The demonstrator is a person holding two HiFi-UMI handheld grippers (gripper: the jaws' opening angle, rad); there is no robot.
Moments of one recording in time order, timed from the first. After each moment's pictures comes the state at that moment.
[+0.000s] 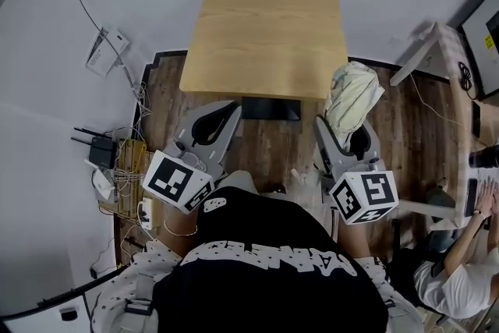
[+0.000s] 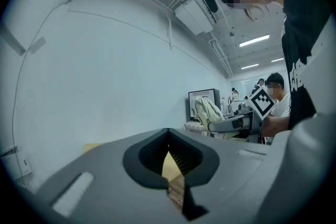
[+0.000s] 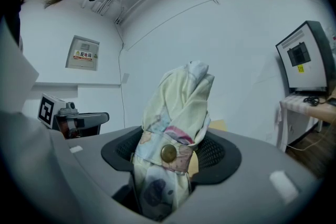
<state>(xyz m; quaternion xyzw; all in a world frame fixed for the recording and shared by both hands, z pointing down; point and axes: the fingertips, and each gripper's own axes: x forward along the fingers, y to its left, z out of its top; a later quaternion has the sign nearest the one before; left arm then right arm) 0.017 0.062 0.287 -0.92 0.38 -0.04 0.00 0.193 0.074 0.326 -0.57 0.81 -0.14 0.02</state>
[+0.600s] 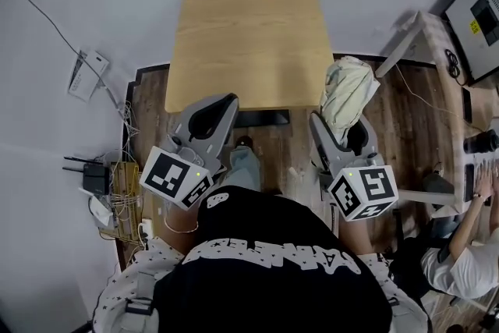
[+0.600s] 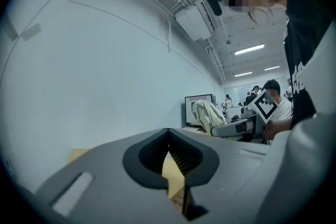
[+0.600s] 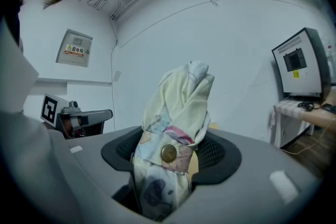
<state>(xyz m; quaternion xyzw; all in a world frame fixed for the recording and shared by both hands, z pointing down) 0.033 0.002 0.285 -0.94 0.34 -0.01 0.00 0.202 0.038 0.325 -0.60 0.79 -0.13 0.01</state>
